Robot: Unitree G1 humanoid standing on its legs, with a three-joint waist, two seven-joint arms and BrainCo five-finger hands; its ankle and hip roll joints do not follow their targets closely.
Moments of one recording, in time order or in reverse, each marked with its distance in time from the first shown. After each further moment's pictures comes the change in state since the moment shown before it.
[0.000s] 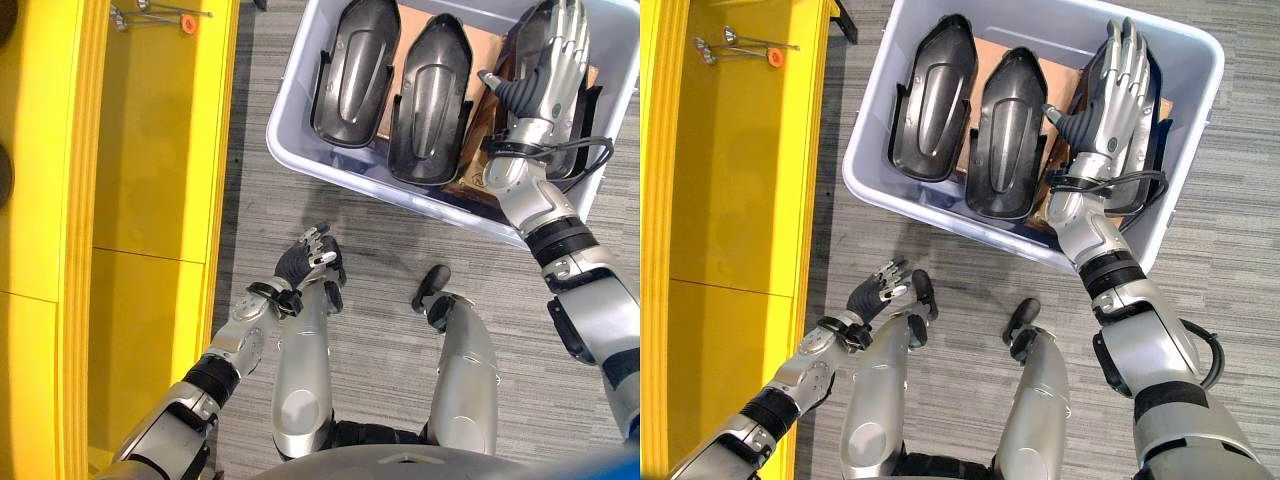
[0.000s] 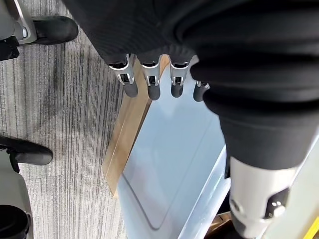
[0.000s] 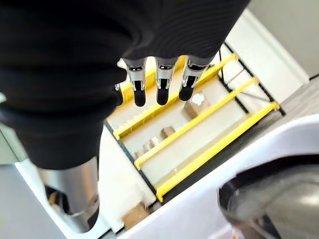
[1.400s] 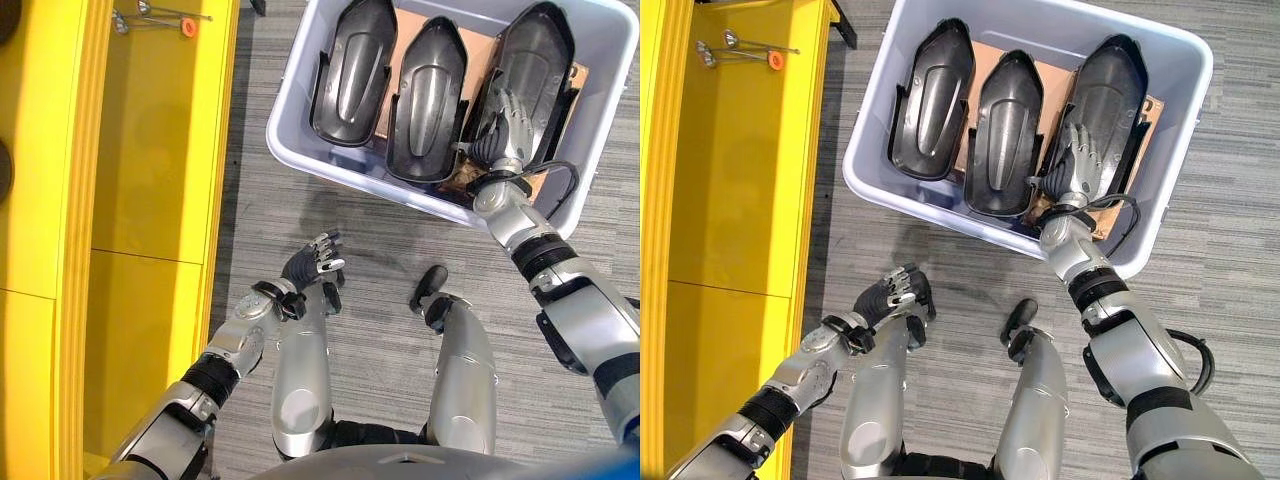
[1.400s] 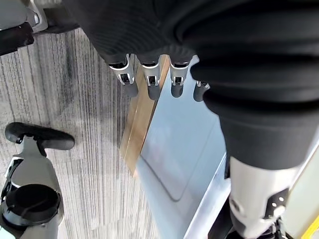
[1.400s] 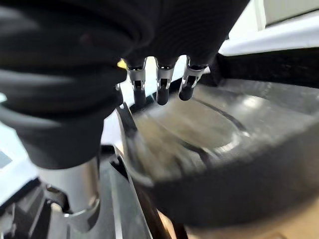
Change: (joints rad) left arm 0.000 0.012 -0.007 -0.058 0.059 0.103 -0.047; right arm 0.015 0.046 0.075 0.158 0.132 0.164 0.143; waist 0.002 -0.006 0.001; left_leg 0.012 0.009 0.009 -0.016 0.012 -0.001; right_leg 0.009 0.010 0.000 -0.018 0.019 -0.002
